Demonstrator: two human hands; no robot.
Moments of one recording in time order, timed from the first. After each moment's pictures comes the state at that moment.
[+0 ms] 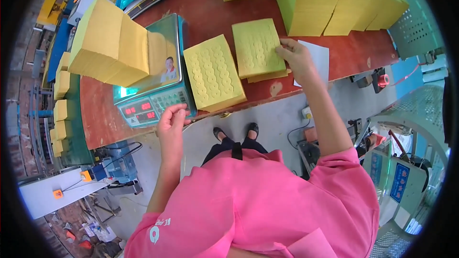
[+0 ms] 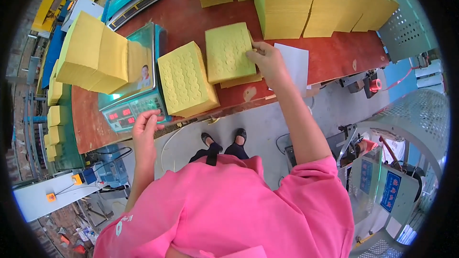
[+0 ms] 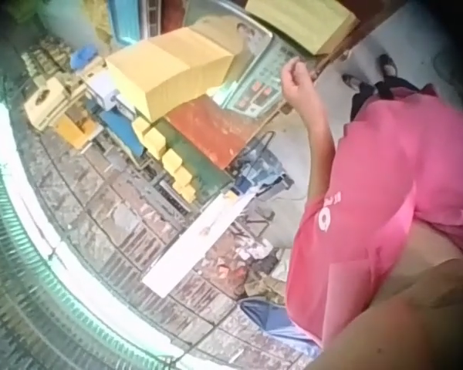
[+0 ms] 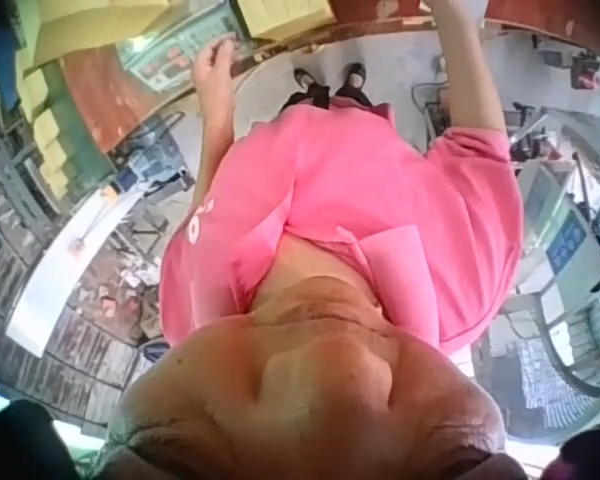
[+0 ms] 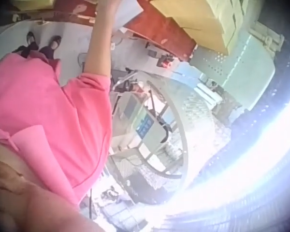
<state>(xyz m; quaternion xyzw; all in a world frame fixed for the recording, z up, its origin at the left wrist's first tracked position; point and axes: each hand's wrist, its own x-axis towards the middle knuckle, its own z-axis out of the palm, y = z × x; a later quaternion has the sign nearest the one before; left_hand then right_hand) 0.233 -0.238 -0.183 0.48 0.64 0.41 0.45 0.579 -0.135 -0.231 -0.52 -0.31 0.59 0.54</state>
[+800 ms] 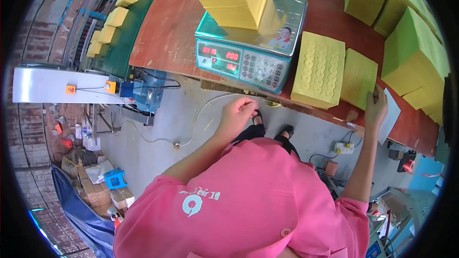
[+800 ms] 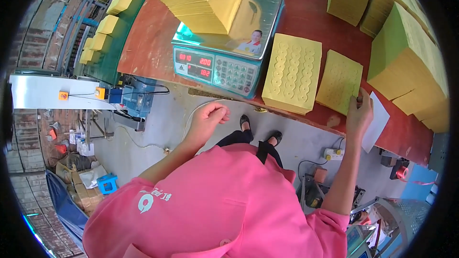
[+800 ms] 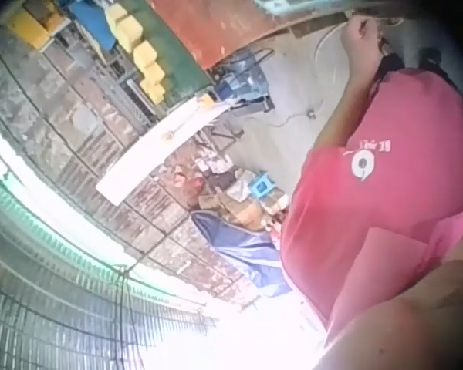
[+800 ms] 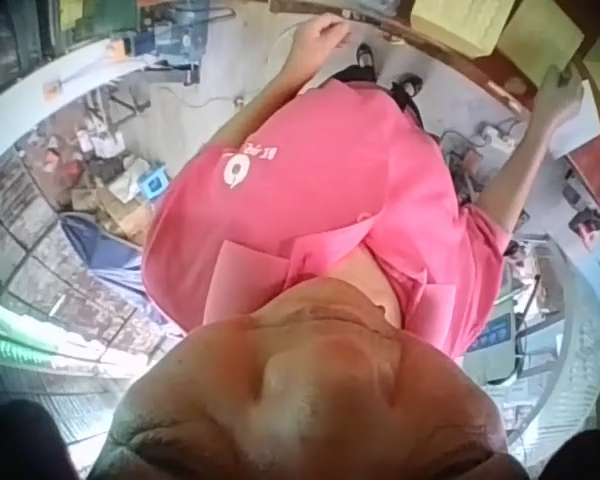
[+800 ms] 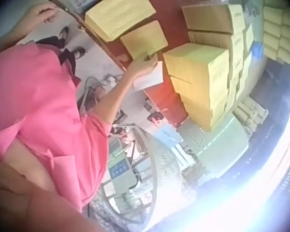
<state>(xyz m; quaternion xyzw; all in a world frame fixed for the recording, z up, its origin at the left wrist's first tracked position) 0.189 -0.303 -0.217 0.39 0.67 0.41 0.49 0.576 -0.152 -0.273 -0.72 -0.59 0.16 0.33</state>
